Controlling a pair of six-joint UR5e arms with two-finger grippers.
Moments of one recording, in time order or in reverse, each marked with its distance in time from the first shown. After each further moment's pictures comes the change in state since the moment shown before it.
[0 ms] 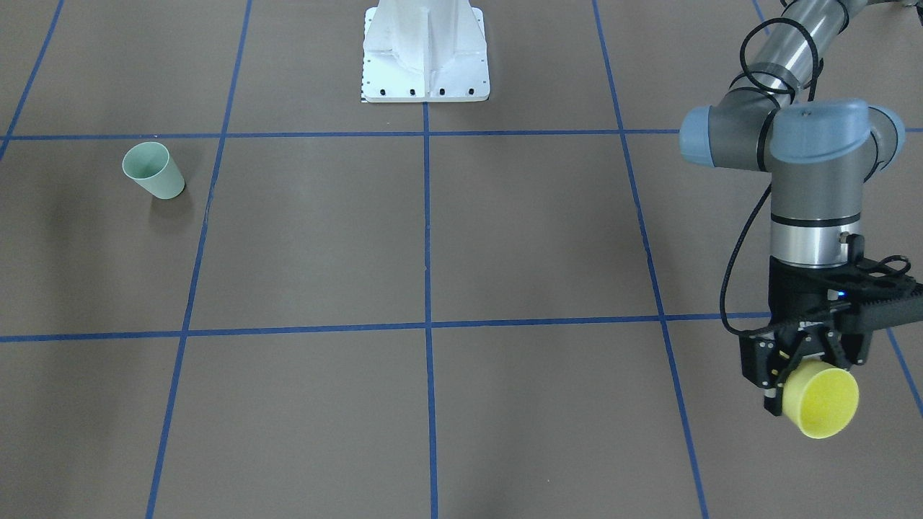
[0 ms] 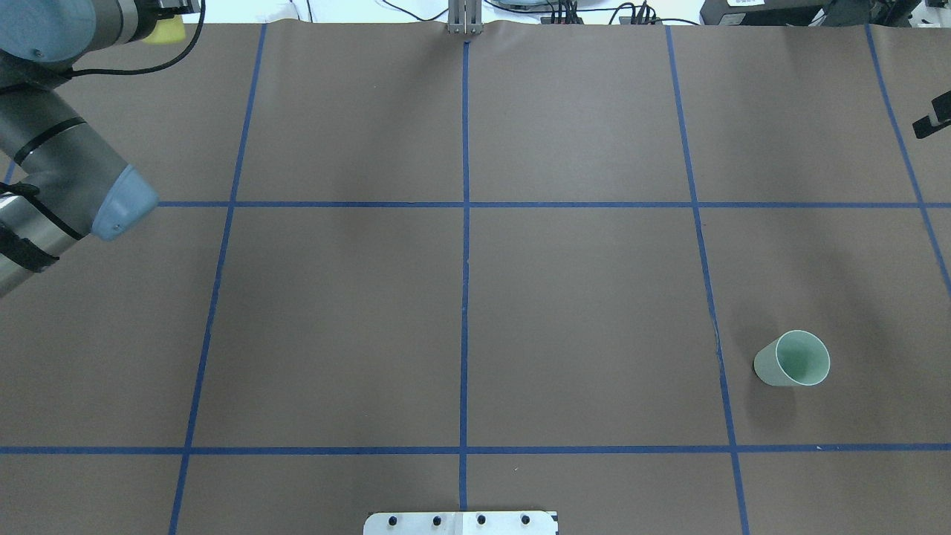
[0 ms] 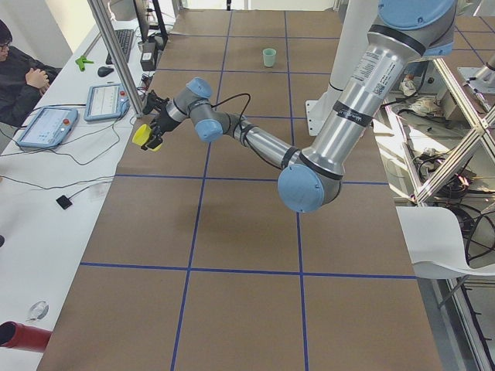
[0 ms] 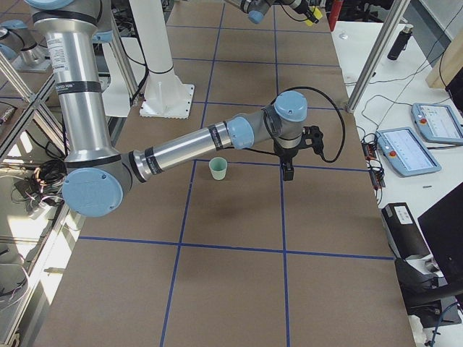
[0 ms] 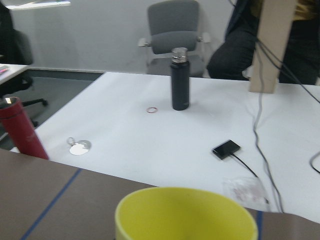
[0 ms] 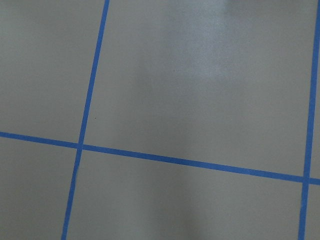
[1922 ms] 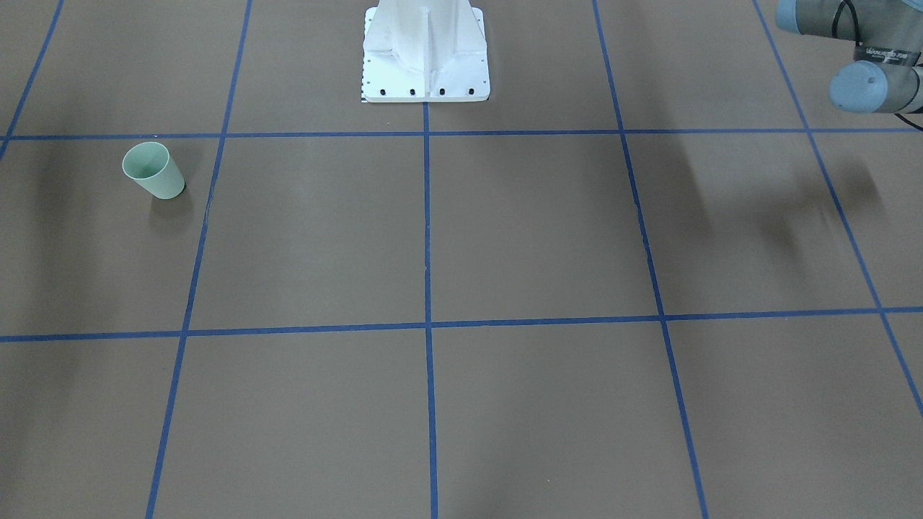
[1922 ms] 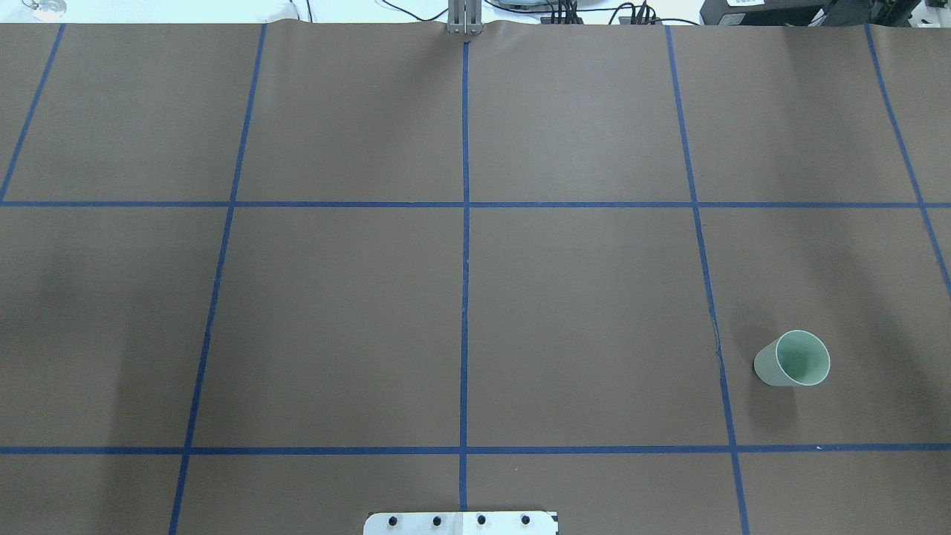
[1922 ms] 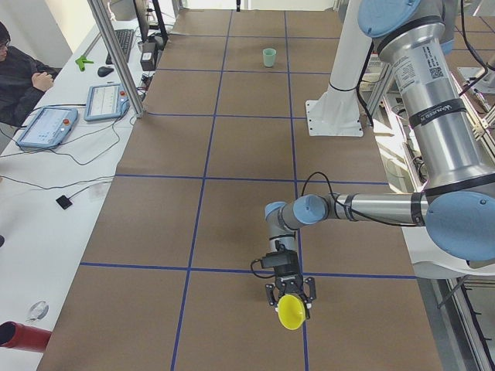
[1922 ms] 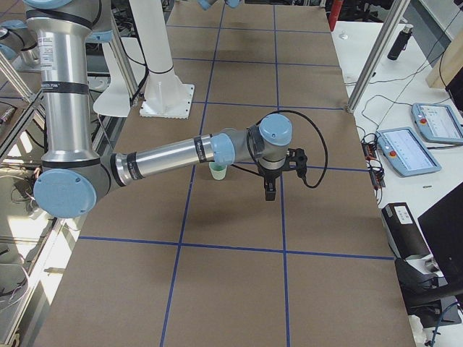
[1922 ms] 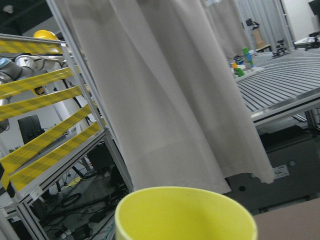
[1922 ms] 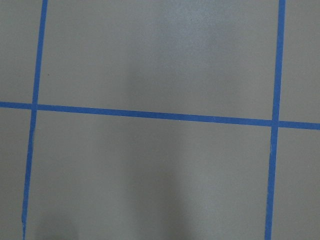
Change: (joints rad) left arm 0.164 0.847 -0.303 0.966 0.231 -1.008; right arm 0.030 -0.123 0.015 -0.034 -0.009 -0.078
